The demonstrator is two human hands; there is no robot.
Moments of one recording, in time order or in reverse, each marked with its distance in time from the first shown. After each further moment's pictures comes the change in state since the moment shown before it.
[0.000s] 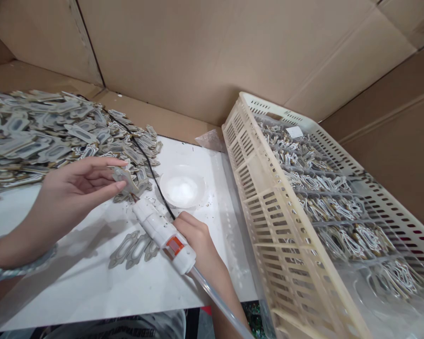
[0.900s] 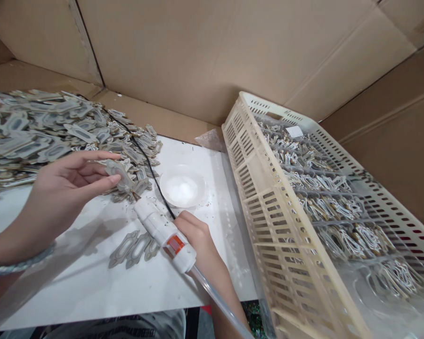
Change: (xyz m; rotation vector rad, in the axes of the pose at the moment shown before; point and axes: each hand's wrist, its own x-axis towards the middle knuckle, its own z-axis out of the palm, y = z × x) left_hand 0.003 0.005 -0.004 -0.042 0.097 -0.134; right_hand 0.001 -0.002 -0.002 -0.030 0.002 0.020
